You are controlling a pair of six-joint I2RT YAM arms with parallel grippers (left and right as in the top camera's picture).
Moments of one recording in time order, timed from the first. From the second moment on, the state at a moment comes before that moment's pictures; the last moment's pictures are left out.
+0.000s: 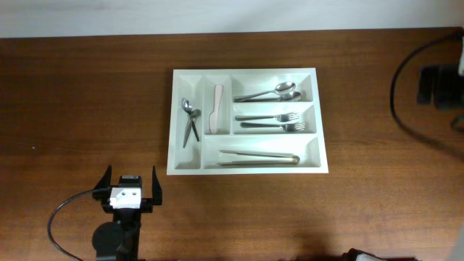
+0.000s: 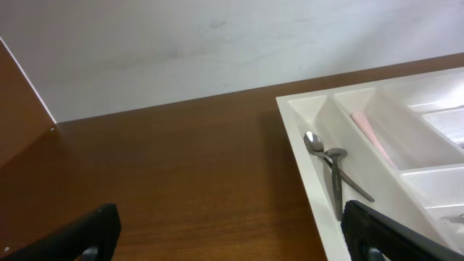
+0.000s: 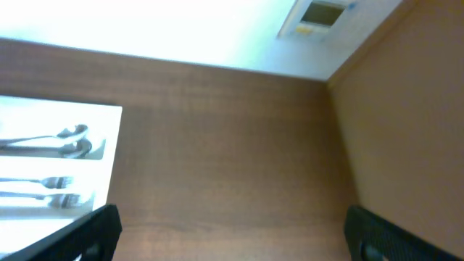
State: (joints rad) left arm 0.03 0.01 0.05 -0.15 -0.01 0.18; right arm -0.38 1.34 1.86 -1.14 -0.10 -0.40
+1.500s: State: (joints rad) left arm 0.03 0.01 0.05 -0.15 -0.01 0.18; right arm -0.02 0.01 0.17 0.07 -0.32 -0.42
